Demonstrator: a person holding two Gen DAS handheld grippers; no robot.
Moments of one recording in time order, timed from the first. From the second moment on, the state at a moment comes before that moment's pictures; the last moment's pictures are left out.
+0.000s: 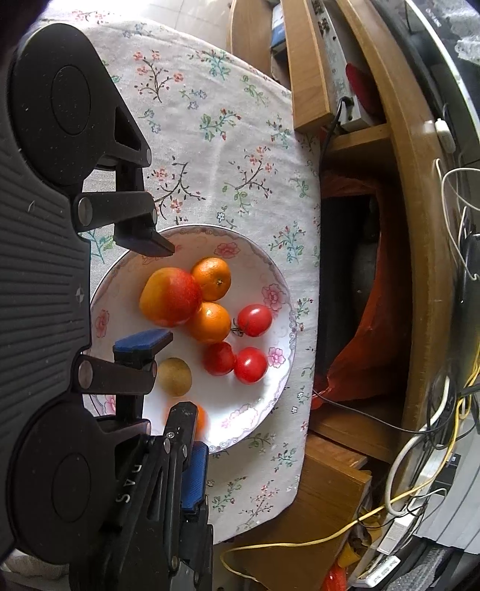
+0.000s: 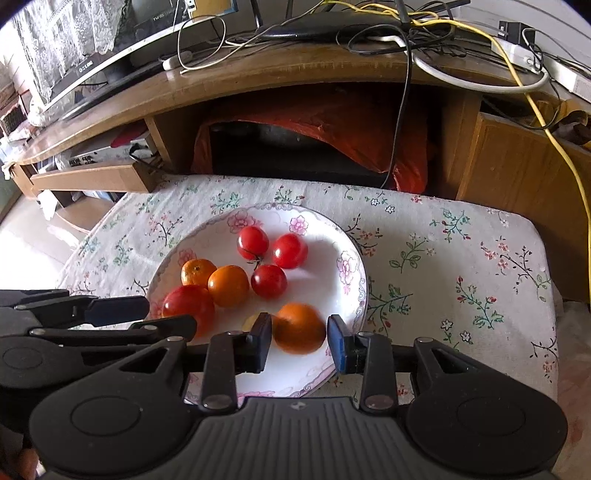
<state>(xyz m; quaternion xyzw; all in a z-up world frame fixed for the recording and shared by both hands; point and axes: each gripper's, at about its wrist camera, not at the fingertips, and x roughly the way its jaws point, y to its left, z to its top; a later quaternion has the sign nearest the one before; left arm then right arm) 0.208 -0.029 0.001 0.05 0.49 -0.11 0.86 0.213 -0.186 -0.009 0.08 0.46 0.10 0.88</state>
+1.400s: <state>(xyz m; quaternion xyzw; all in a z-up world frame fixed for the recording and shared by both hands) 0.120 0.020 0.014 0.04 0.50 -0.12 0.86 0.124 -0.137 -0.018 0.04 0.52 0.16 0.84</state>
